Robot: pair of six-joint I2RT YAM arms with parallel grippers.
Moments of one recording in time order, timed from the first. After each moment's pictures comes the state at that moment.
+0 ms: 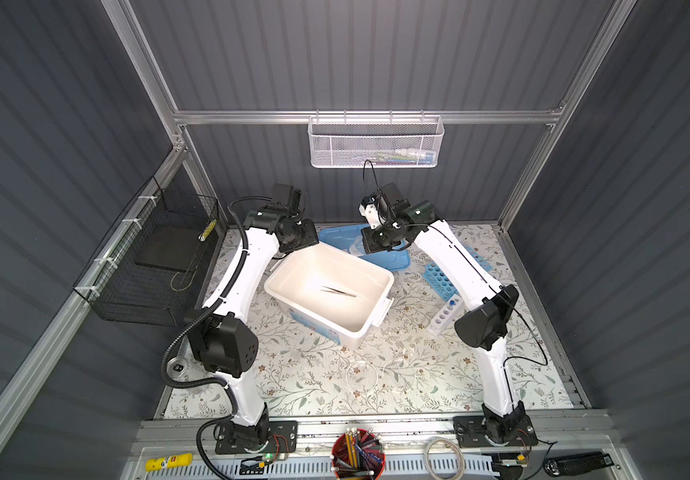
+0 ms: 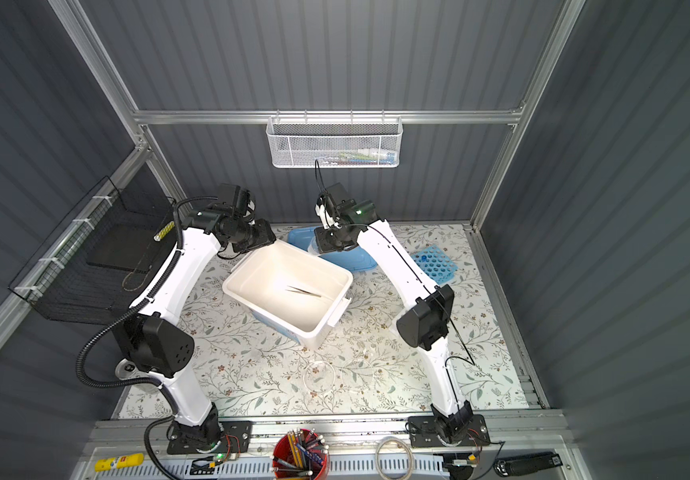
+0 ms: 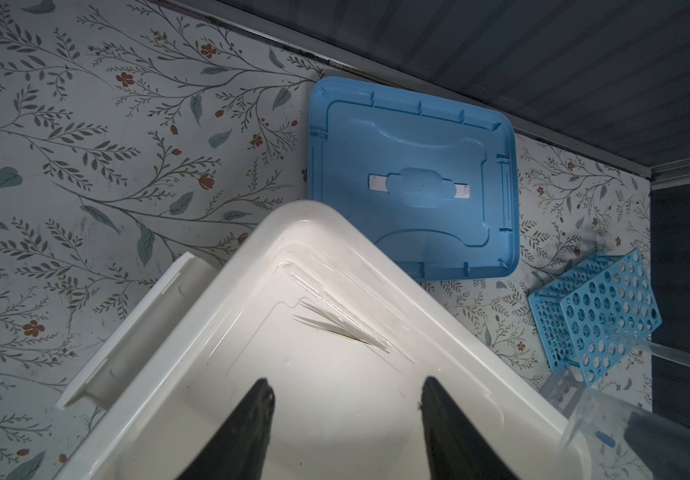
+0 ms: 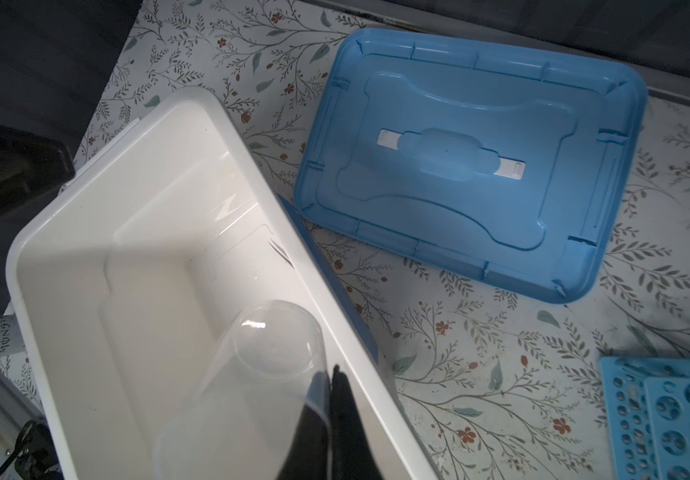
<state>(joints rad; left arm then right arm) -0.28 1.82 1.95 -1.06 0.07 -0.46 0.63 2.21 2.49 -1.23 -0.12 0.22</state>
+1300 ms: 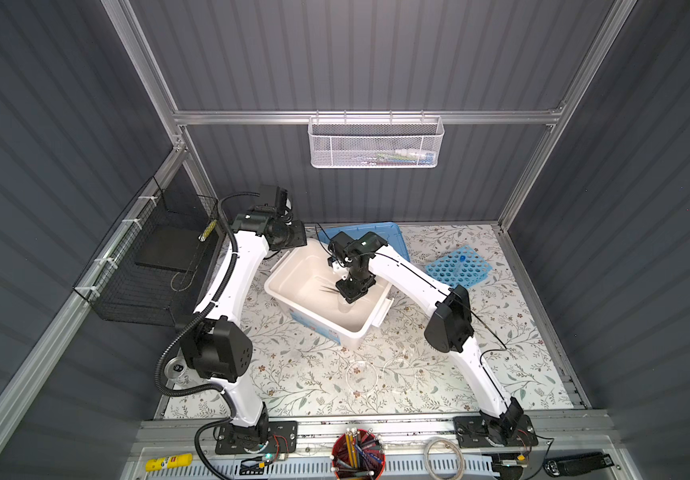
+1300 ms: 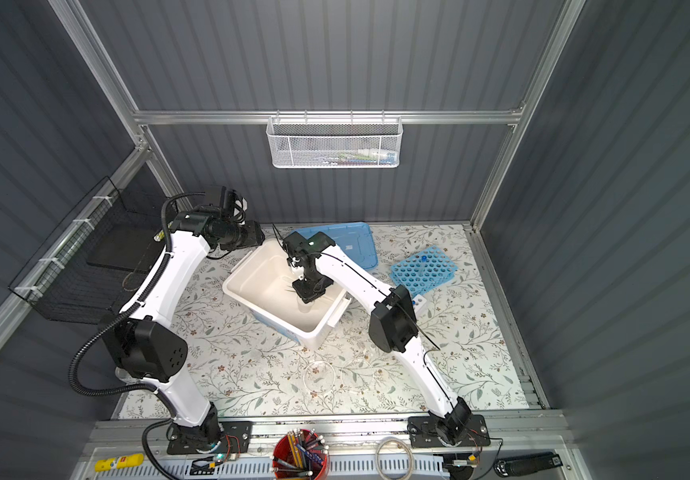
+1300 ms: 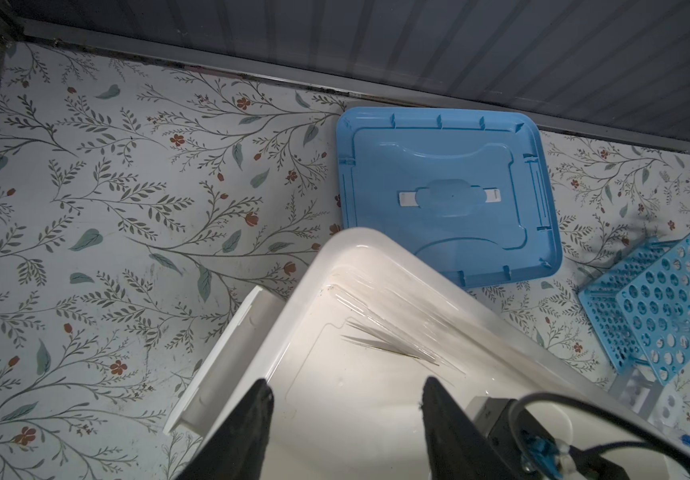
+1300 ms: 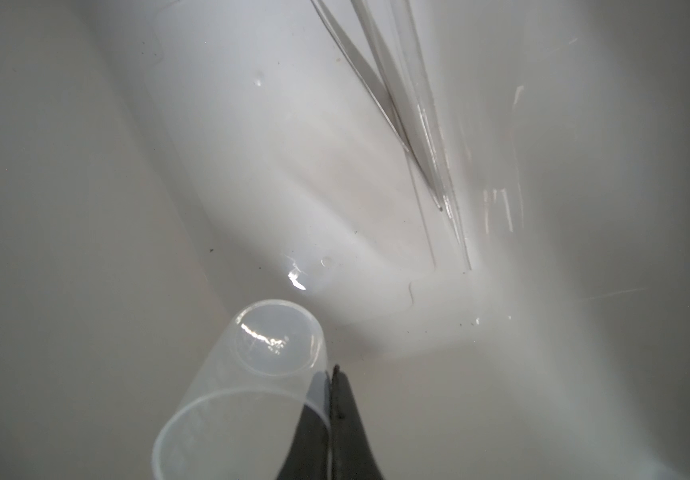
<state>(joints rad) -0.21 1.77 1.87 -1.00 0.06 -0.27 0.81 2.42 2.44 -1.44 -0.10 0.11</state>
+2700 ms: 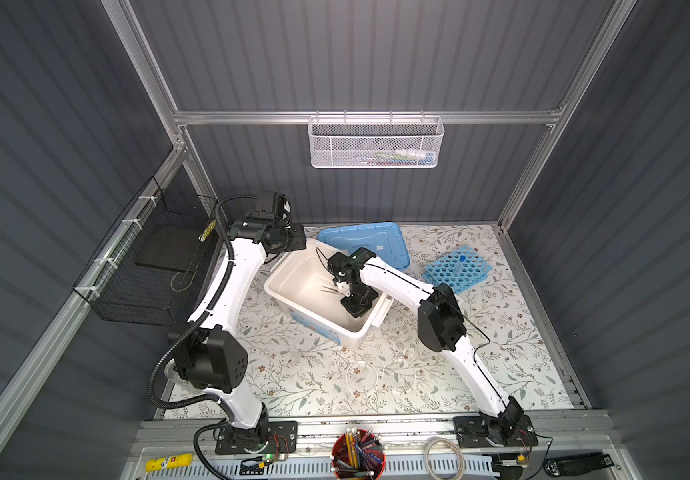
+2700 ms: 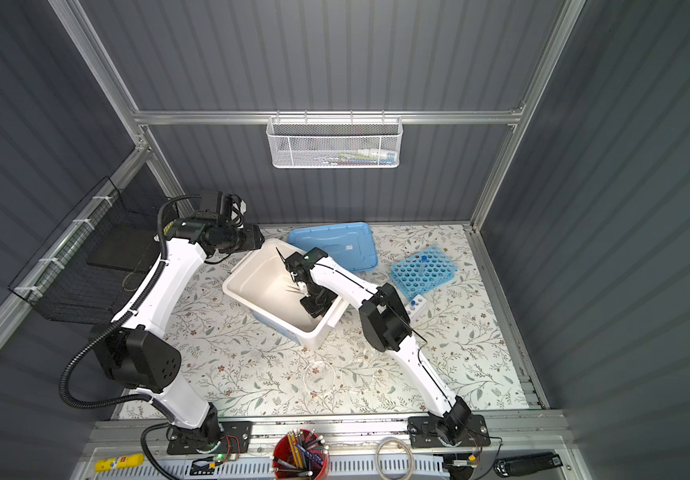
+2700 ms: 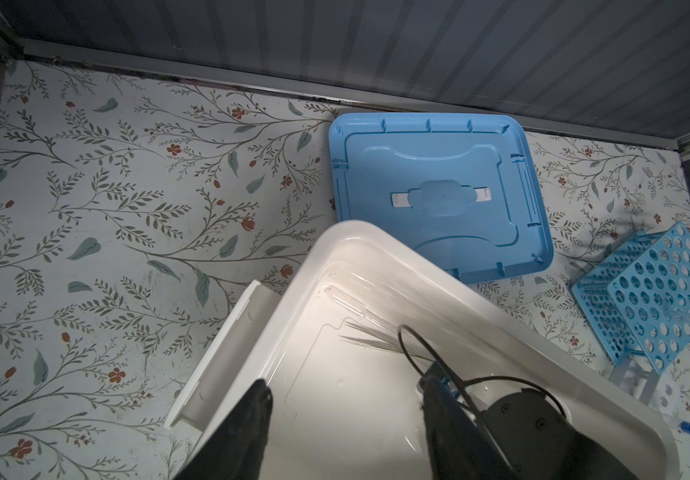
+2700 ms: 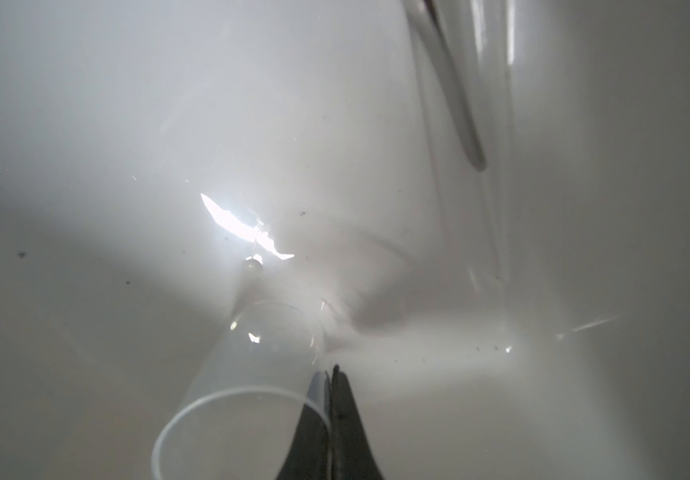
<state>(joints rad) -0.21 1.69 1.78 -0.93 0.07 -0.25 0.82 2.50 2.31 -1.42 -0.01 0.09</state>
